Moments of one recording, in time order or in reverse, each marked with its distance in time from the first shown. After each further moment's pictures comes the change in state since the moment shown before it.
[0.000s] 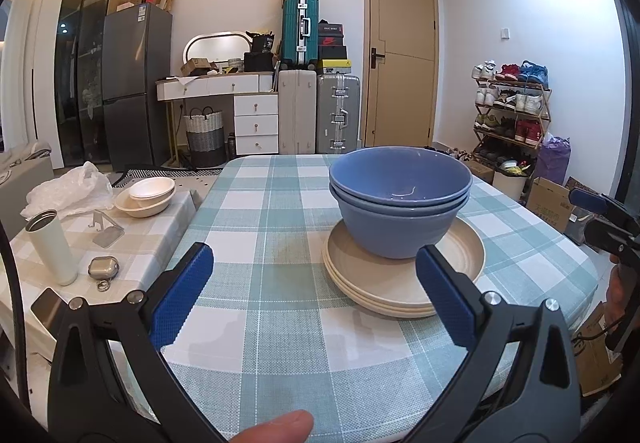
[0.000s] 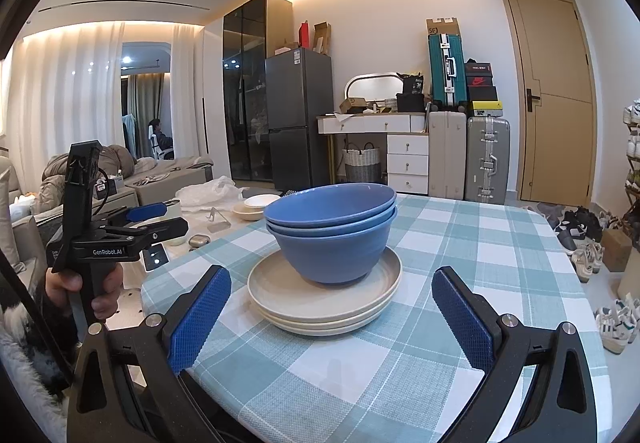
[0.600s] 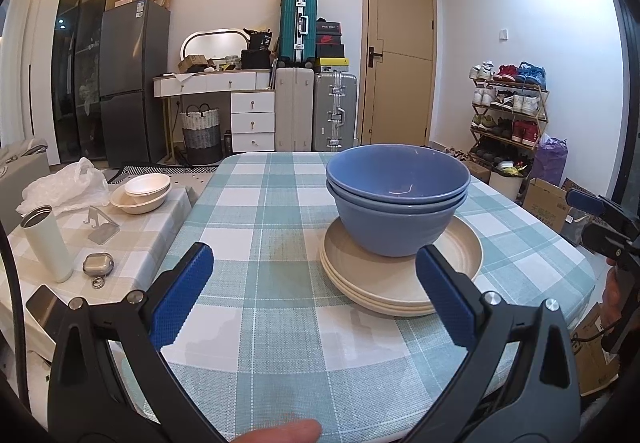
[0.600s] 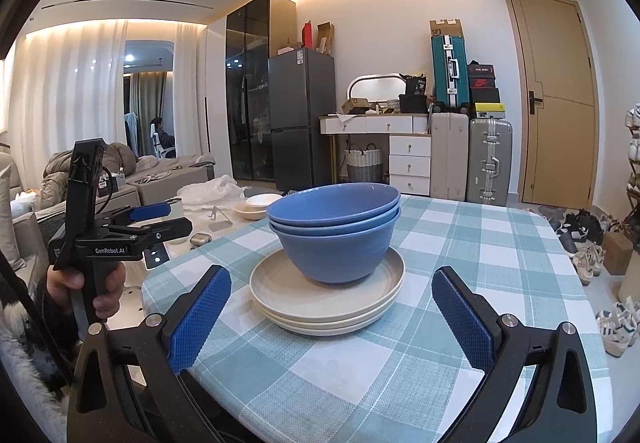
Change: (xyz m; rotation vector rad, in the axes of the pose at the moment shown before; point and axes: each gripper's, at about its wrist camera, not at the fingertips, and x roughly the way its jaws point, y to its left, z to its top) left arm 0.006 0.001 -0.003 -0.003 0.007 -0.015; right arm 0.002 0.004 -0.003 -0.013 -0.001 0.003
